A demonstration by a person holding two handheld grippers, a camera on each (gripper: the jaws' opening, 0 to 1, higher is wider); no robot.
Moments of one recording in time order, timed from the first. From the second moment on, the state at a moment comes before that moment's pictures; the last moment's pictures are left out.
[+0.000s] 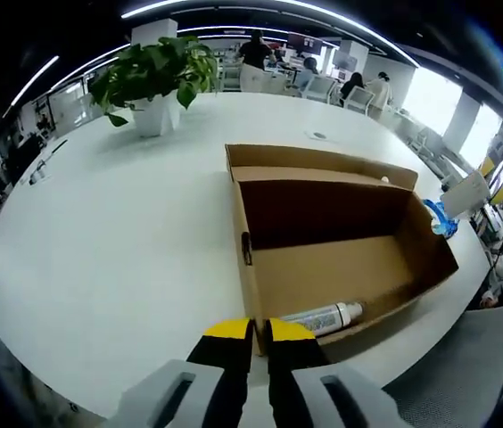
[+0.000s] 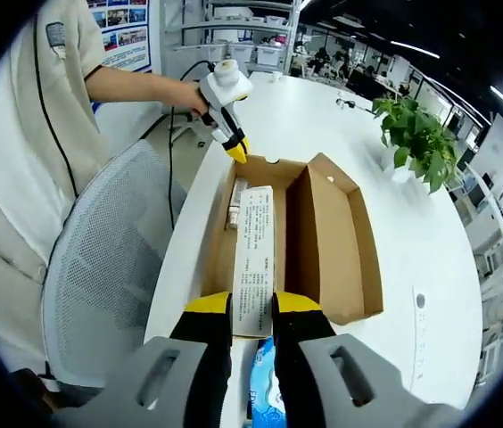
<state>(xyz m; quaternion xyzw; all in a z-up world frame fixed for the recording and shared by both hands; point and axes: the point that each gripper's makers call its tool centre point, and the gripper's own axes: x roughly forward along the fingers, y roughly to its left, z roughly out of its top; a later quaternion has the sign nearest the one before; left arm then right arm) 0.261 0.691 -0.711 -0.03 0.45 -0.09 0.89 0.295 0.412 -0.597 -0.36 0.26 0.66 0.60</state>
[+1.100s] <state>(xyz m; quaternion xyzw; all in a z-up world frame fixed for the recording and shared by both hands) 0.261 0.691 -0.713 -0.02 0.46 -0.09 0.88 0.344 0.316 -0.575 -0.39 0.27 0.61 0.64</state>
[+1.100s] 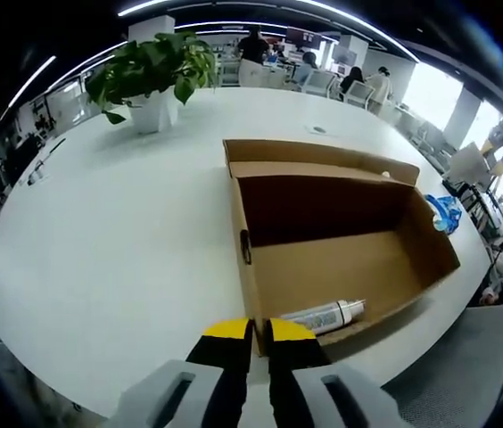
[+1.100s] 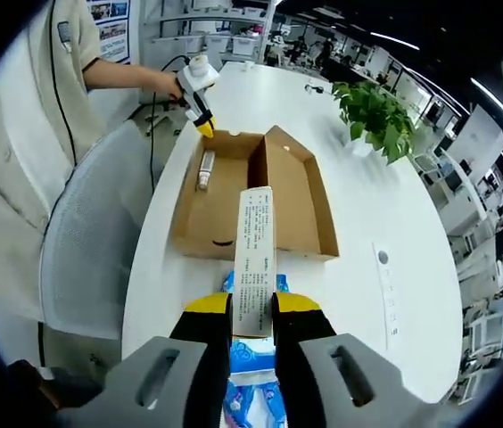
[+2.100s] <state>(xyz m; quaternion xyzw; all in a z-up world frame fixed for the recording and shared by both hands) 0.261 0.690 -0.714 0.00 0.47 -0.10 0.87 0.393 0.236 -0.596 -0.41 0.31 0.55 0.66</state>
